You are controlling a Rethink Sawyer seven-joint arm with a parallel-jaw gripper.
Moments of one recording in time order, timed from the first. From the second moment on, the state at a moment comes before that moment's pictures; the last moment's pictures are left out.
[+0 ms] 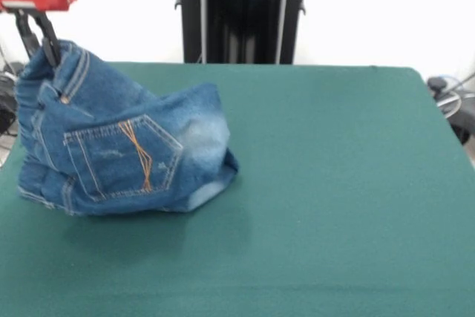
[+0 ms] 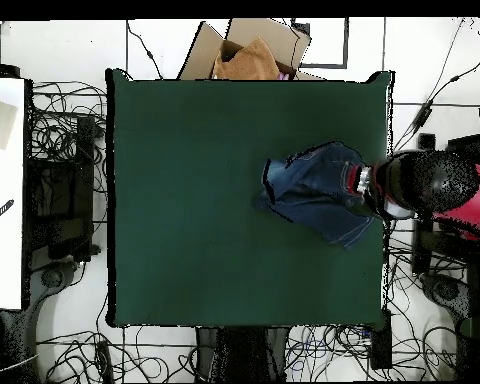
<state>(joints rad) -0.84 -0.76 0.43 1.45 -0.32 1.01 1.51</state>
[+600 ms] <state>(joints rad) -0.84 -0.98 0.43 1.46 -0.28 1.16 1.49</state>
